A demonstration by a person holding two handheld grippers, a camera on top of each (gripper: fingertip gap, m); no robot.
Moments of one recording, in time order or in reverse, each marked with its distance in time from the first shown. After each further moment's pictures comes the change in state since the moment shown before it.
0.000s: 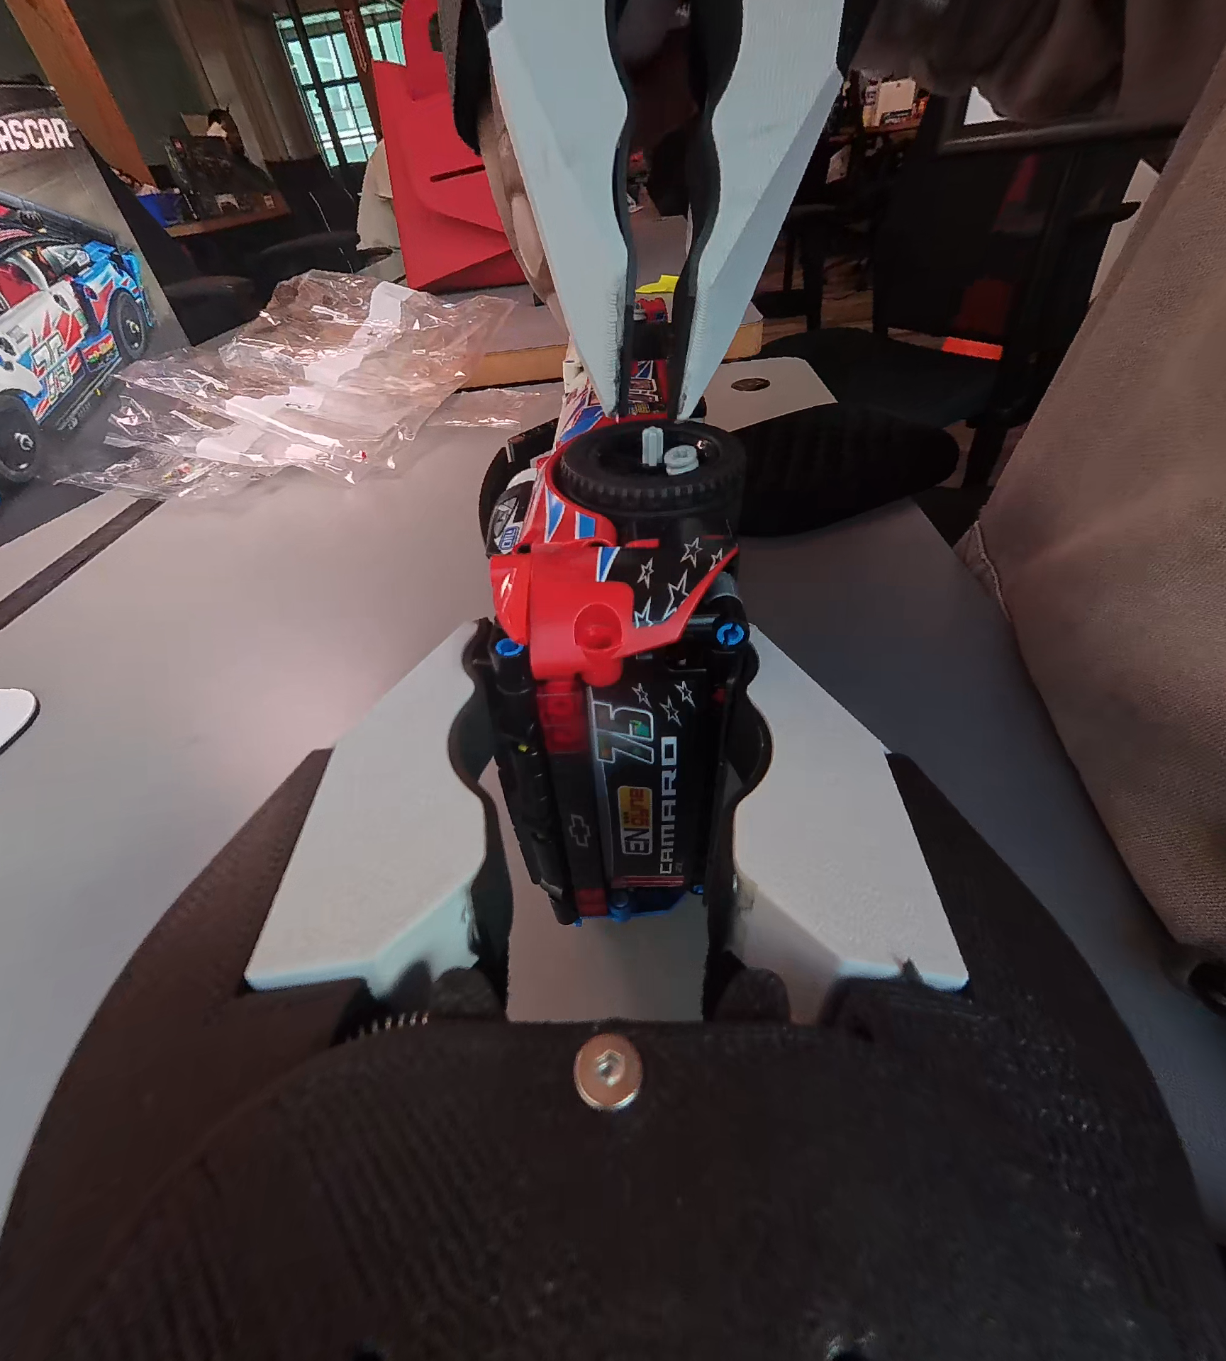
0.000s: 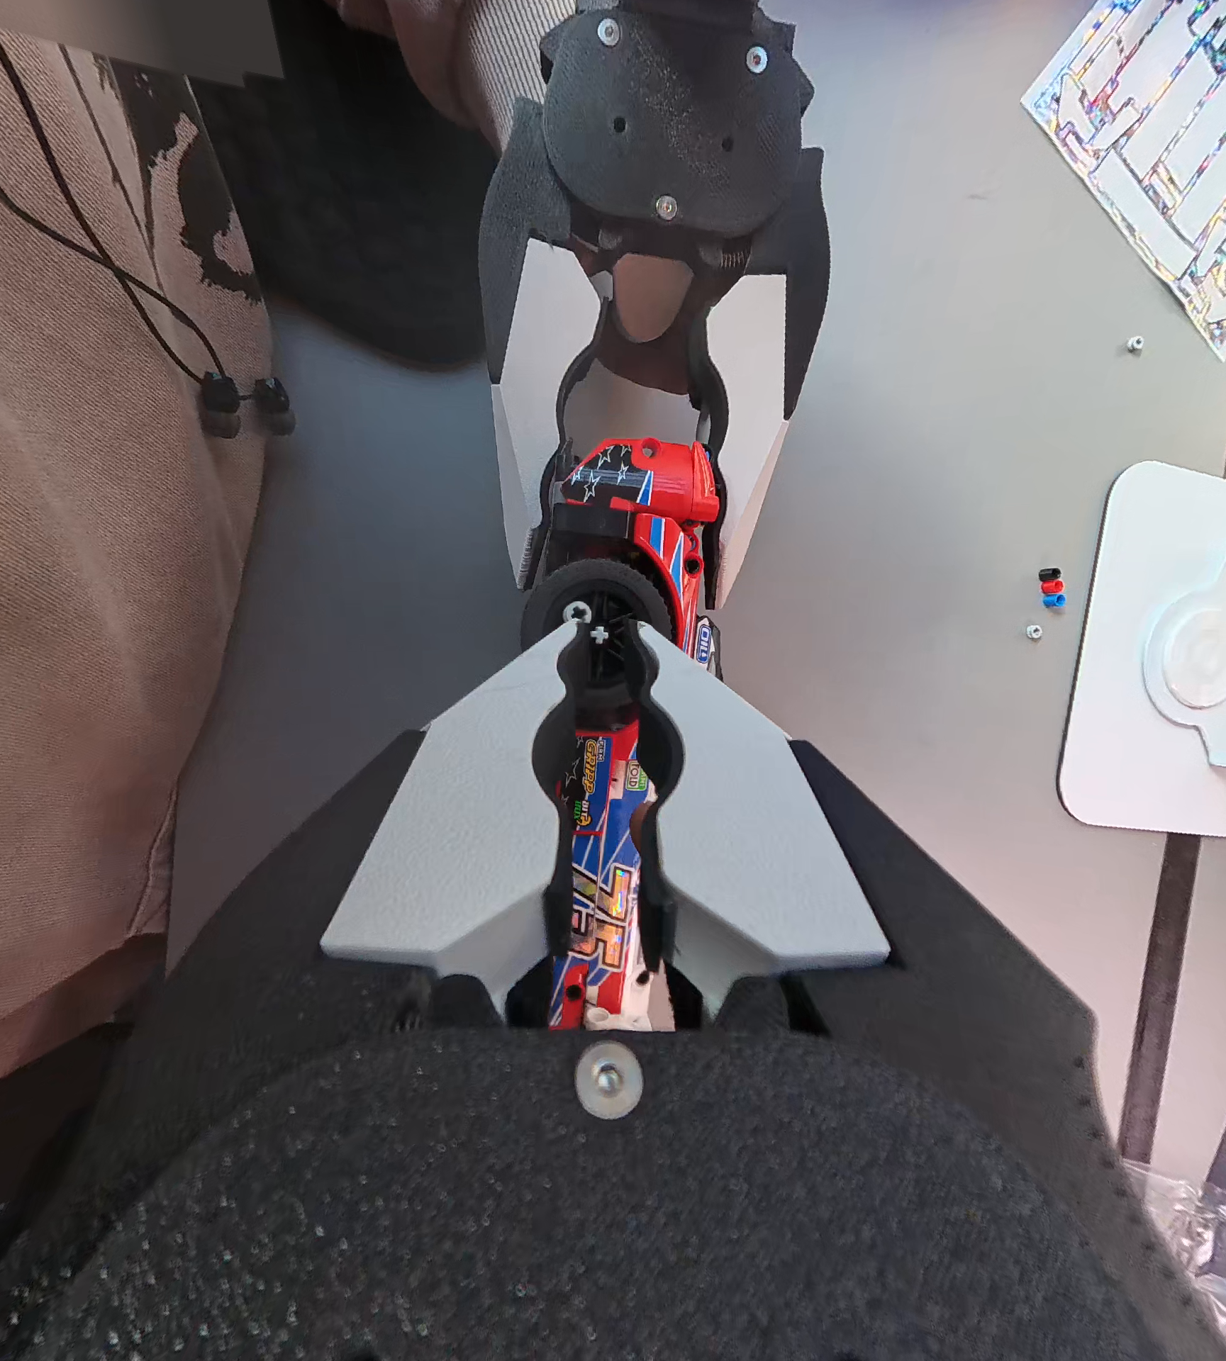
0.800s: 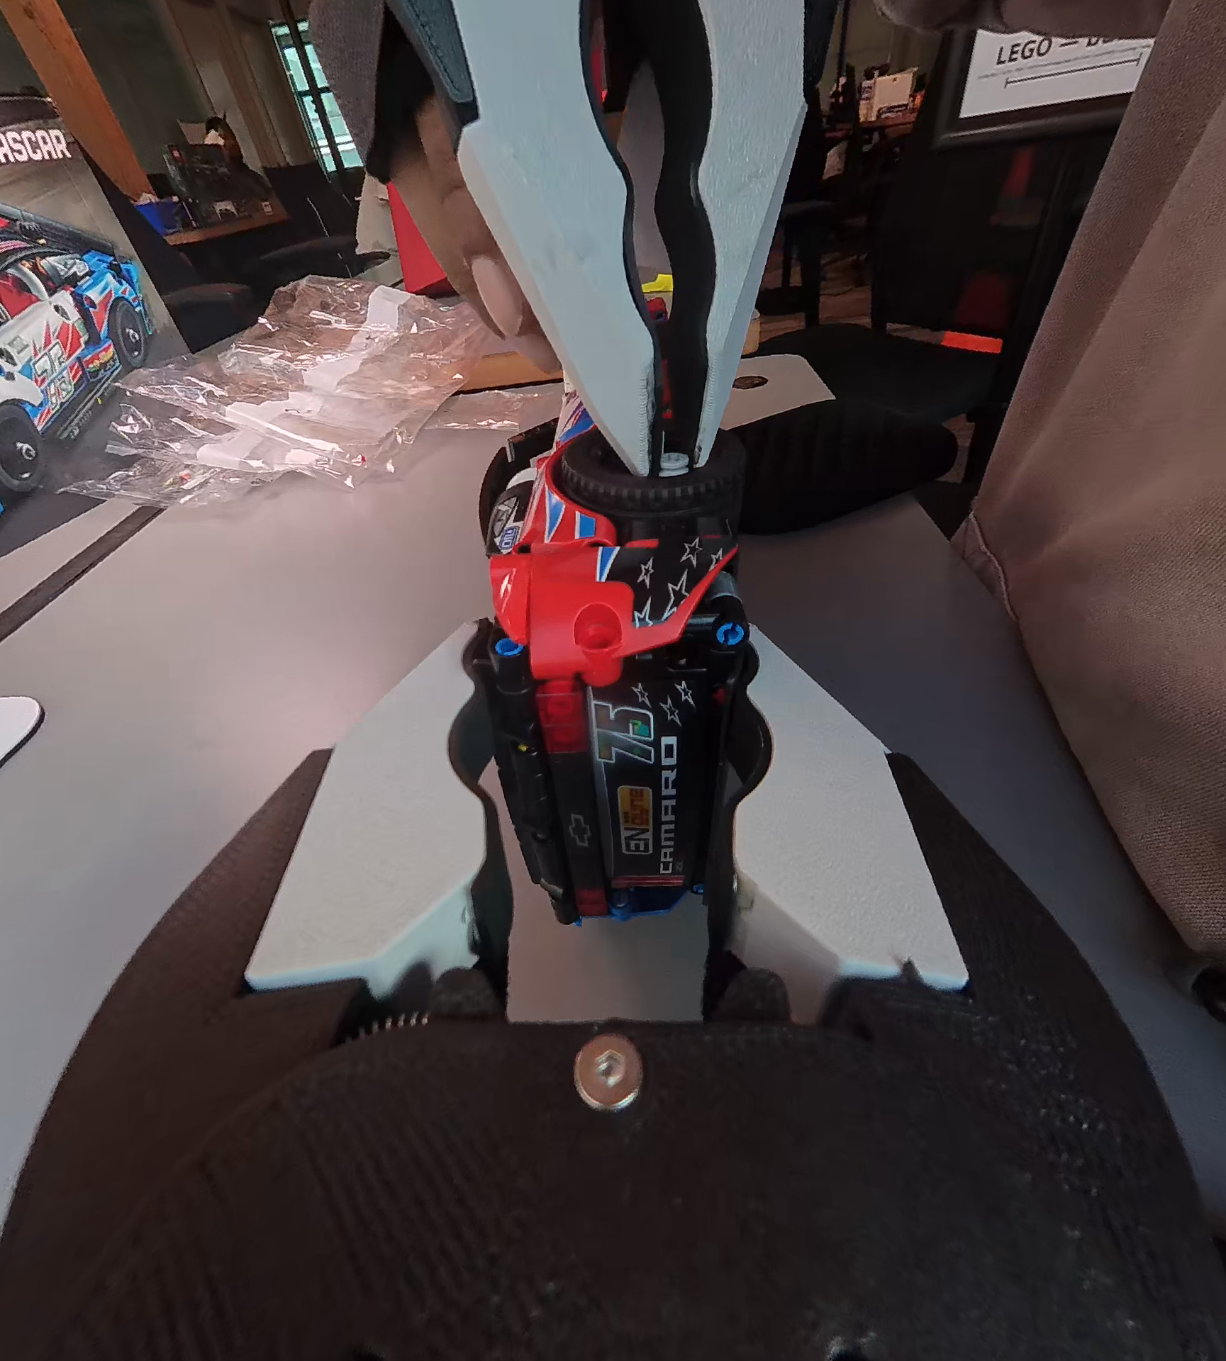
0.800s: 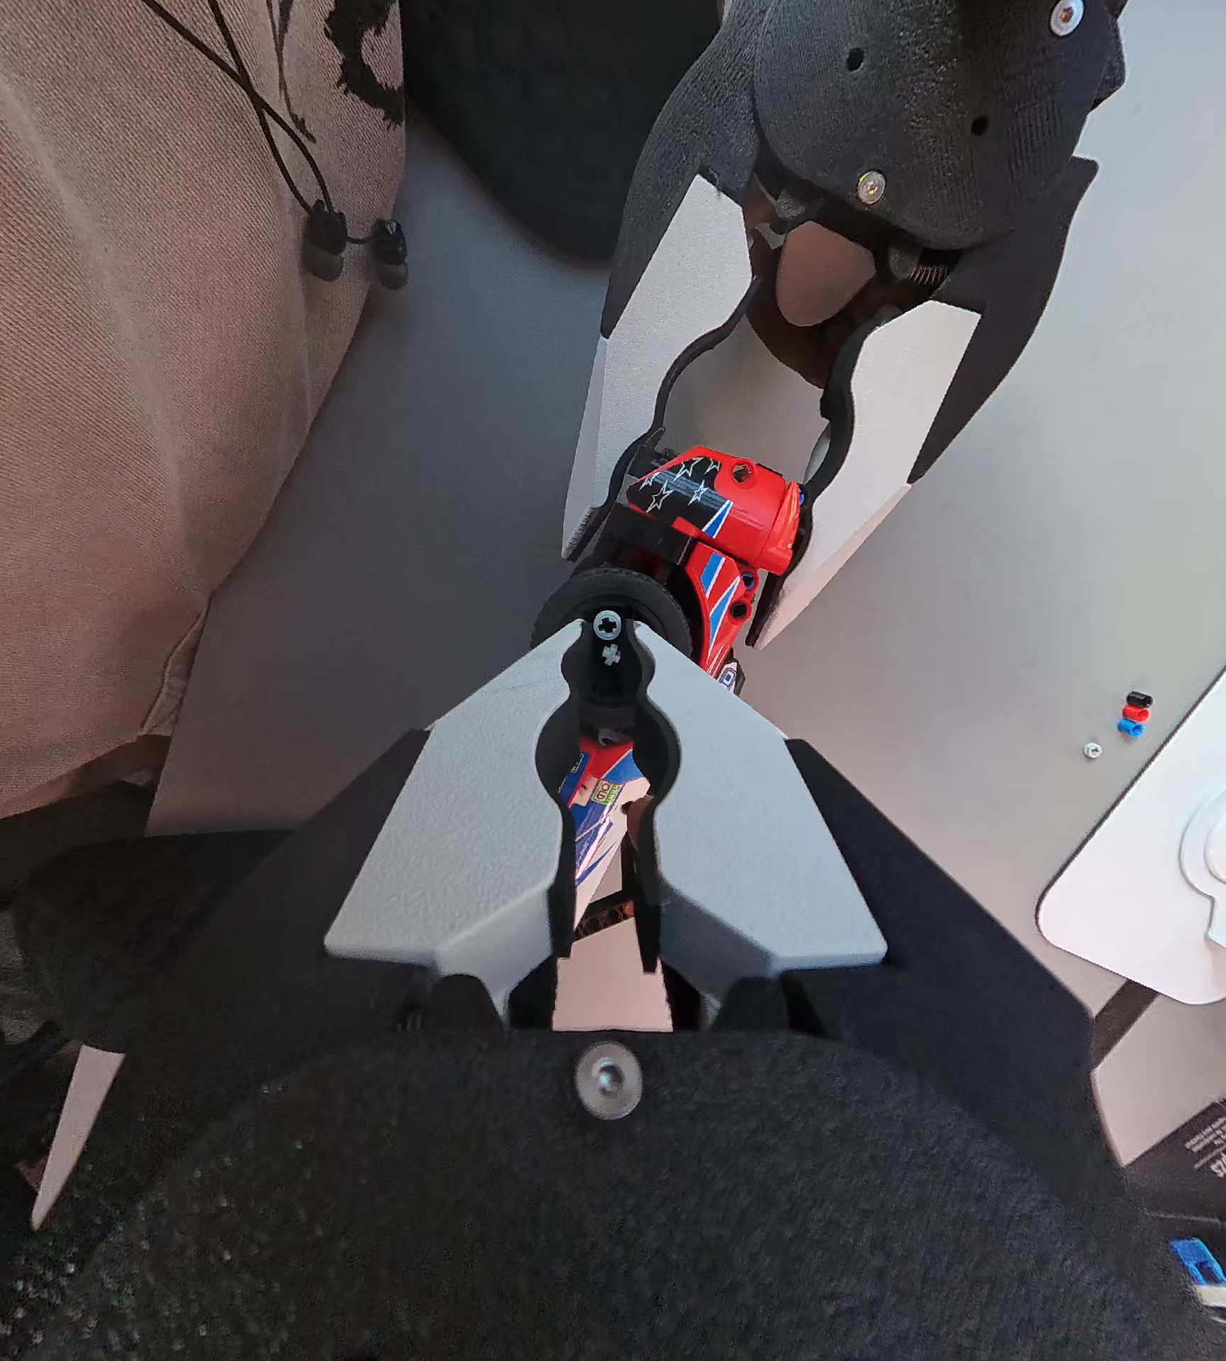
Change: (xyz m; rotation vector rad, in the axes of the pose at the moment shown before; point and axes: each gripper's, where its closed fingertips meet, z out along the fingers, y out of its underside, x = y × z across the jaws) left arm 0.001 0.000 0.000 0.000 0.002 0.015; right arm -0.009 0.002 0.012 -0.174 -0.254 -0.250
